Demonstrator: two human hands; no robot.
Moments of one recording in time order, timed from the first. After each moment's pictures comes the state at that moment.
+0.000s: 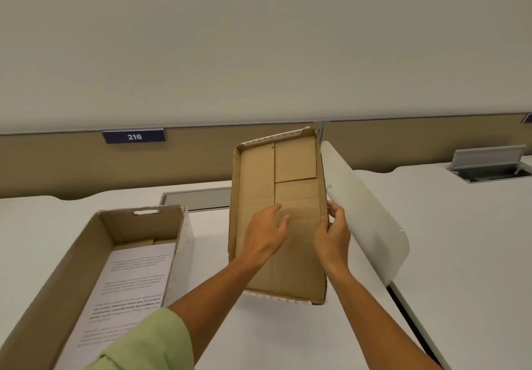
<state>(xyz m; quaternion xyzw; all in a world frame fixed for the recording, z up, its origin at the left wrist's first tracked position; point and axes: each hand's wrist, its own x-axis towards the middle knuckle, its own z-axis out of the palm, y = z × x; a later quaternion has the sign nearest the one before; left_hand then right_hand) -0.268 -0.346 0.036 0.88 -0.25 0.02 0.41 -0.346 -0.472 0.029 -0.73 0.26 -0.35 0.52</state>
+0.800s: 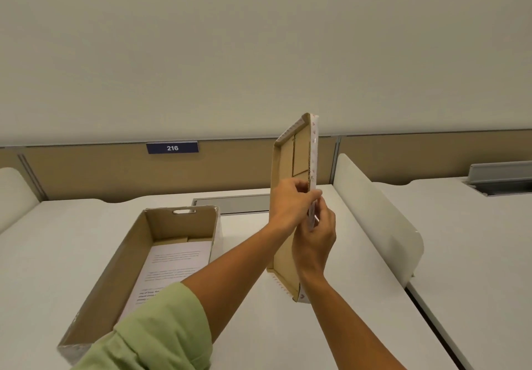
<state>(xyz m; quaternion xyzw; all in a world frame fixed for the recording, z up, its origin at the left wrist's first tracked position) -0.333 -0.303 0.155 0.76 -0.18 -0.05 0.63 -0.374 -0.332 0.081 -0.67 0.22 -0.48 0.52</state>
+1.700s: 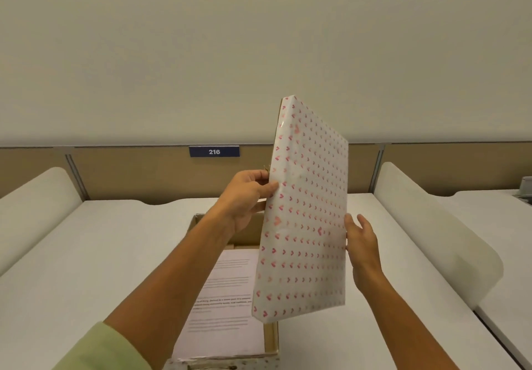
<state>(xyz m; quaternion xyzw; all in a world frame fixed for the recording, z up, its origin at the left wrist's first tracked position) -0.250 -0.074 0.202 0.67 -0.15 -0.17 0.71 -0.323 -0.293 0.073 -0.67 0.27 -0.23 0.65</state>
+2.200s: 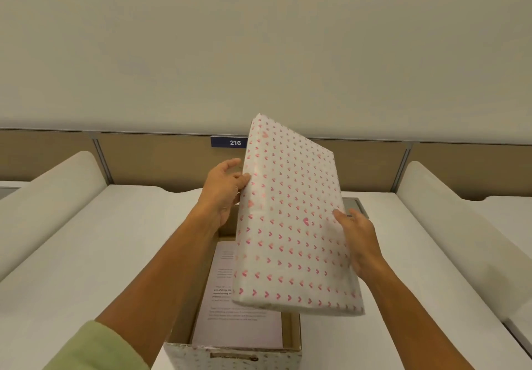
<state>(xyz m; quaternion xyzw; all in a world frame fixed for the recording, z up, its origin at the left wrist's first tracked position) -0.215 -0.004 0.181 0.68 -0.01 -0.05 0.74 -0.294 -0.251 0.083 -0.73 0.22 -0.17 0.63</state>
